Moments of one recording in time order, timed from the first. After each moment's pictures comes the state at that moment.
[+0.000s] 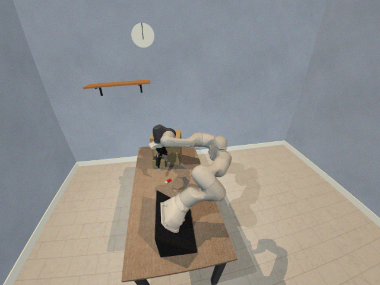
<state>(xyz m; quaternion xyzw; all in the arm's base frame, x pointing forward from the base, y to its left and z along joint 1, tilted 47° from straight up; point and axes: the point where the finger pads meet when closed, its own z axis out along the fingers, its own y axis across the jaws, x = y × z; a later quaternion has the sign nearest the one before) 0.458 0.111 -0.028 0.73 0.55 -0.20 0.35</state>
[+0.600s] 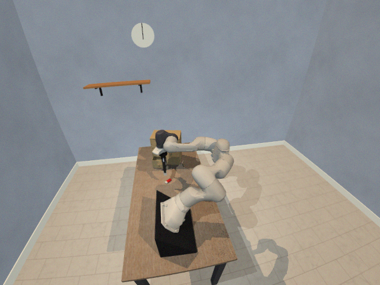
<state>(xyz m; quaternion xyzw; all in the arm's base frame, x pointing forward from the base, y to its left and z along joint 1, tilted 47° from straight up) 0.446 0.071 -0.042 0.59 0.70 -0.27 0.30</state>
